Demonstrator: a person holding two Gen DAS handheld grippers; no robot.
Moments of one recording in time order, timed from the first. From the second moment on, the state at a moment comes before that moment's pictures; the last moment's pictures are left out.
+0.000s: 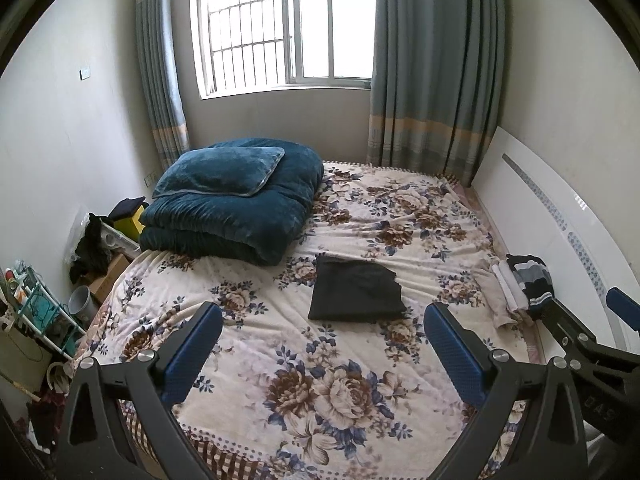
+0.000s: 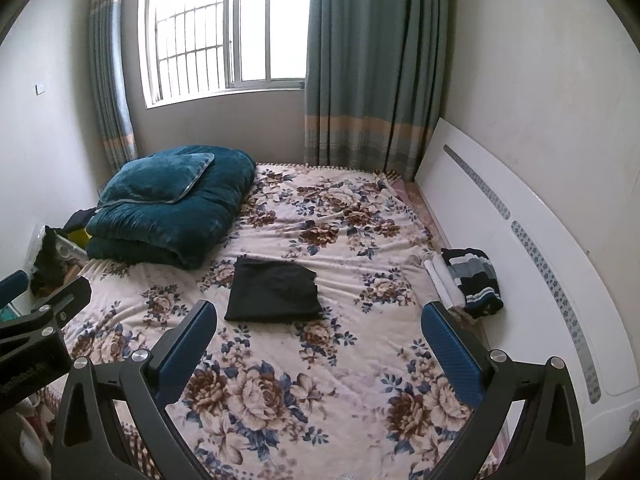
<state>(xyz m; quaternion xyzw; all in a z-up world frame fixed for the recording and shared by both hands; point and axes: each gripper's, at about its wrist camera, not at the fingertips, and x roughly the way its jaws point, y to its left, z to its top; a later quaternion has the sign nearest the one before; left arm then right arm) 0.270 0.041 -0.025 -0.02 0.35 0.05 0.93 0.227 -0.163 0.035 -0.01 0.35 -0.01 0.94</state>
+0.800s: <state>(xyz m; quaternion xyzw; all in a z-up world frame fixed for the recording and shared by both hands) 0.275 0.036 -0.015 -0.01 0.35 0.05 0.94 0.228 -0.167 0.037 -0.01 0.34 -0.01 0.94</state>
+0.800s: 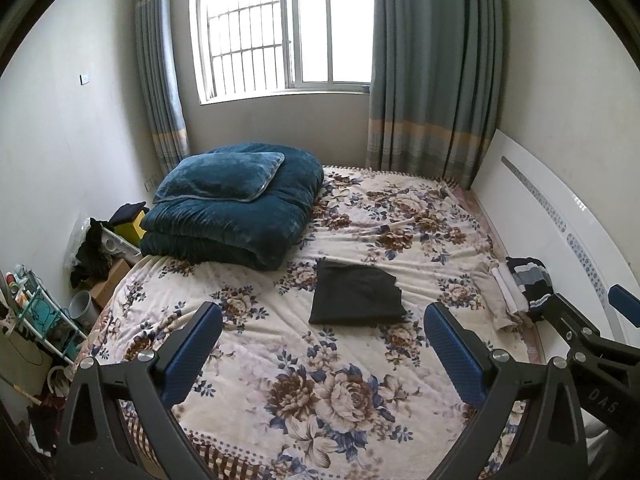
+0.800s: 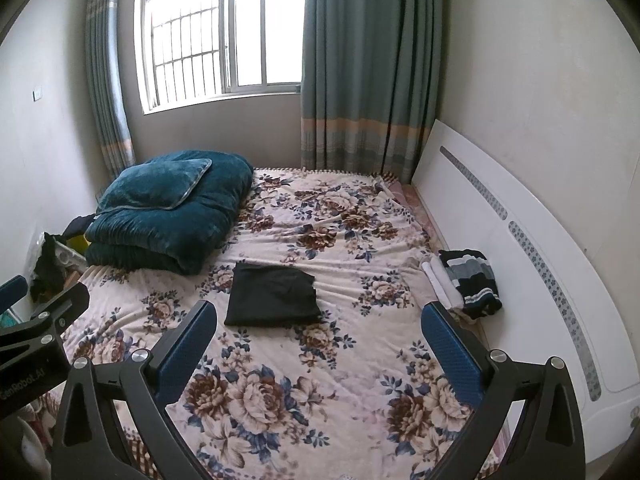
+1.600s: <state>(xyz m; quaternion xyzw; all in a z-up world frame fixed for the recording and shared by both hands) 0.276 0.036 -0.011 -0.01 0.34 0.05 0.94 0.227 -0.168 0.037 -0.01 0.34 -0.01 0.94</state>
